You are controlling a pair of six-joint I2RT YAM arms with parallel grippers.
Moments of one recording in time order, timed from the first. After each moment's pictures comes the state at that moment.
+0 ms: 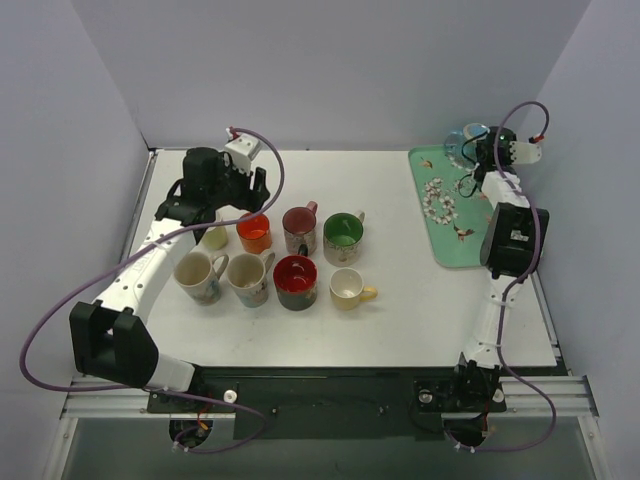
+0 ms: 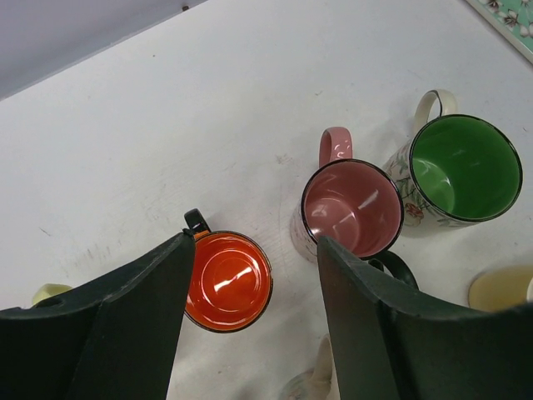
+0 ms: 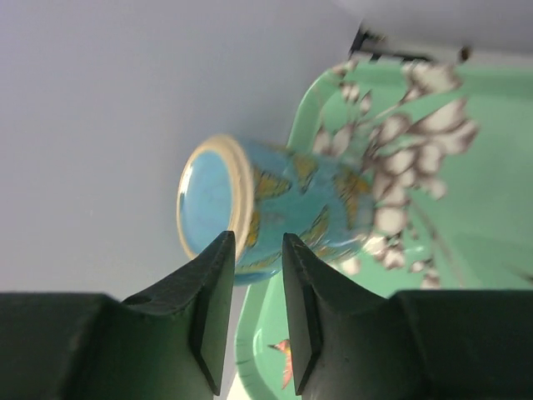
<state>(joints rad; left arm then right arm) -0.27 1.43 1.27 -0.28 0.25 0.09 -0.18 2.37 1.89 0.12 0.37 1.11</state>
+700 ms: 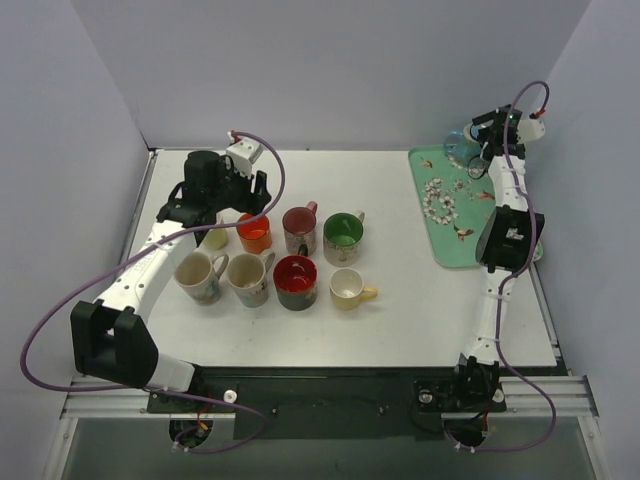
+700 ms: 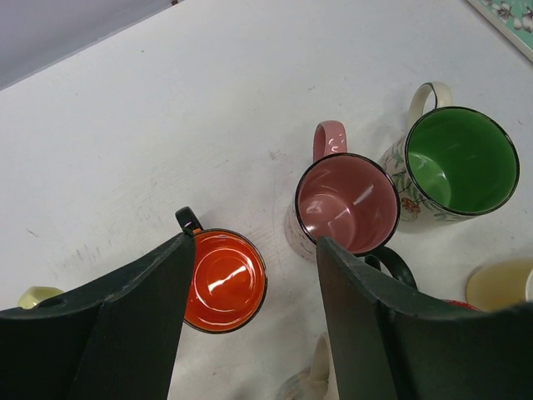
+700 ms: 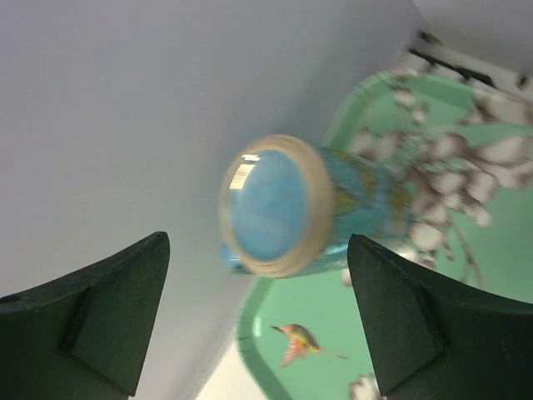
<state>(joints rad) -0.27 1.43 1.24 -0.26 0.27 0.09 -0.20 2.50 2.38 -0.24 0.22 0.91</state>
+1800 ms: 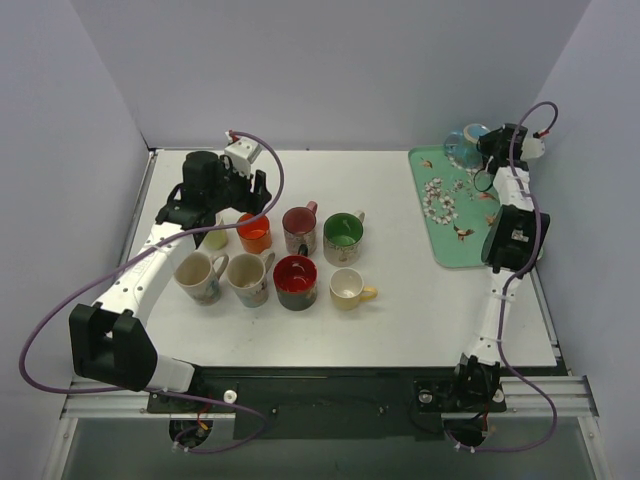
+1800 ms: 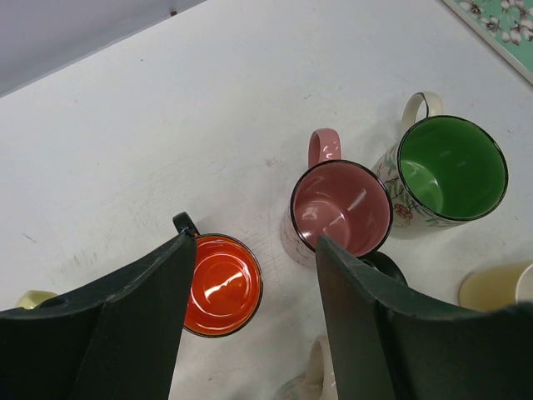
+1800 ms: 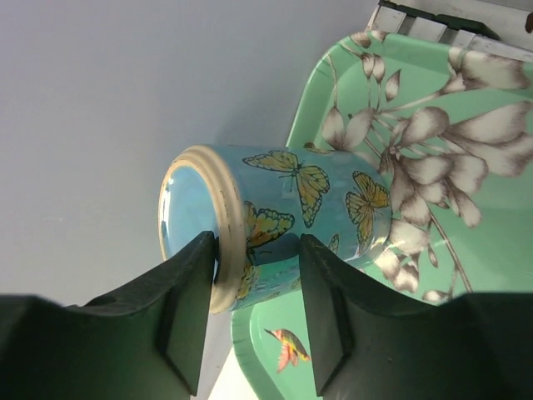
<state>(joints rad) -0.27 1.41 1.22 -0.23 0.28 0.07 -0.26 2.58 2.27 -0.13 0.09 1.09</state>
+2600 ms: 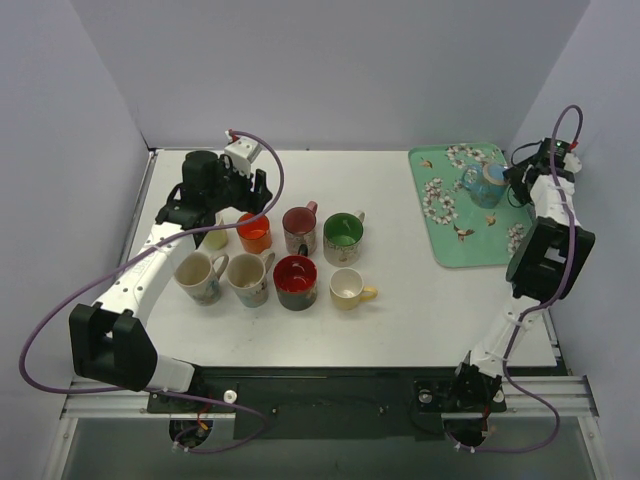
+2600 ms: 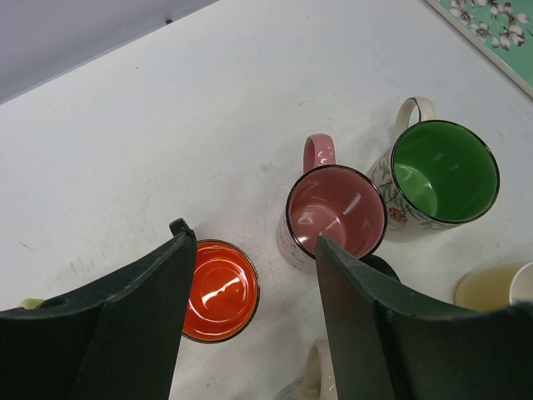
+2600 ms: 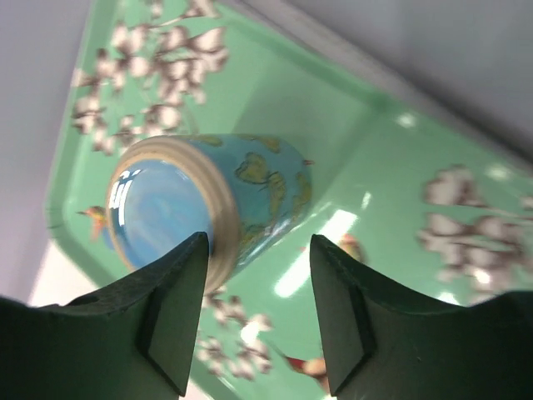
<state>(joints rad) -0.26 1.41 1.22 -0.22 0.30 0.07 -0.38 2.09 1.73 -0.38 0.03 0.73</state>
